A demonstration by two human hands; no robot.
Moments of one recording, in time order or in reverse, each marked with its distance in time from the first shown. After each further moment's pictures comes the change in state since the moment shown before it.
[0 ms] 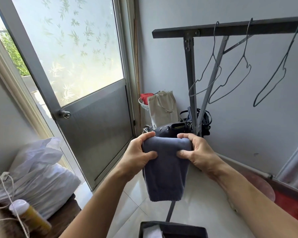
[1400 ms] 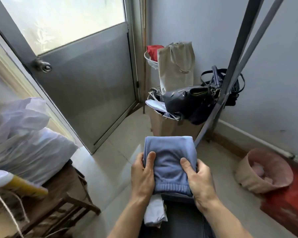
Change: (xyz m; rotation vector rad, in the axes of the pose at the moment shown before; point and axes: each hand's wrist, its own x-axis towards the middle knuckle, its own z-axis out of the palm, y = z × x) left_hand 0.027 -0.204 0.040 -0.167 0.402 -0.328; right_hand 0.054 0.179 0.109 0.363 0.274 0.344
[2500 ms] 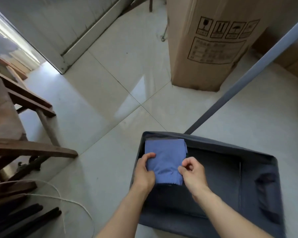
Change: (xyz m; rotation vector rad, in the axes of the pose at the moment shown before) left_hand 0.083 -0.594 0.007 0.313 -0.110 -0.527; right_hand 0.173 0.567 -0.011 -0.478 -0.040 0.415
